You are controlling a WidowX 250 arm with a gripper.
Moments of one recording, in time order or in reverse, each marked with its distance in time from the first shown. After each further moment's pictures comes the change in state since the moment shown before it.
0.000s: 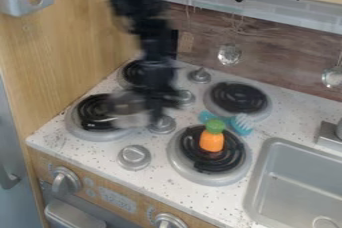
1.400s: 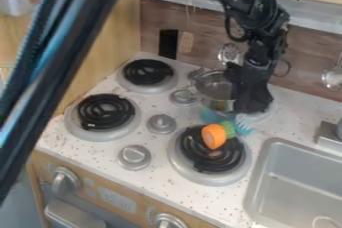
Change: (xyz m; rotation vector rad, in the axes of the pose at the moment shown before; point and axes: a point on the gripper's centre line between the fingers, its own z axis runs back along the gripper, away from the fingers) arm 0.107 -0.072 -0.014 0.175 -0.076 -0.297
